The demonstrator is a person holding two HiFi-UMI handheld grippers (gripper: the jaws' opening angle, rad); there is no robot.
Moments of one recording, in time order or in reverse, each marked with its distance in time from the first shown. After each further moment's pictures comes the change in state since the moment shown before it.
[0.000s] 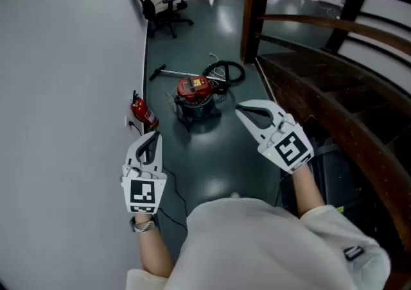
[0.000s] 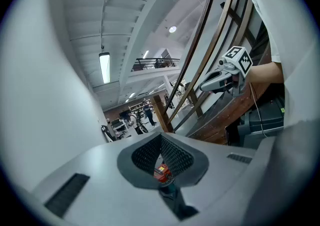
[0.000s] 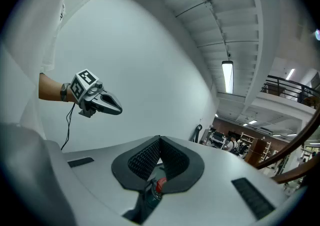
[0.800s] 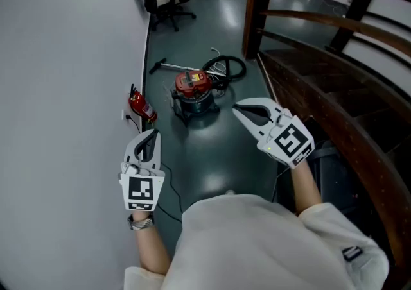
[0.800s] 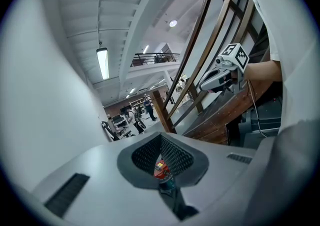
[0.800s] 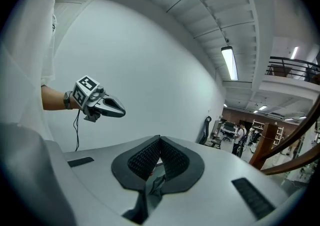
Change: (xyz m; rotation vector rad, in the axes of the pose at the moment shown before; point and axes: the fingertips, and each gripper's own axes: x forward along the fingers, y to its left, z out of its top) left arm 0.029 -0.028 0.000 0.001 0.056 0.016; right arm -0.007 -0.022 -0.035 0.113 0.029 0.118
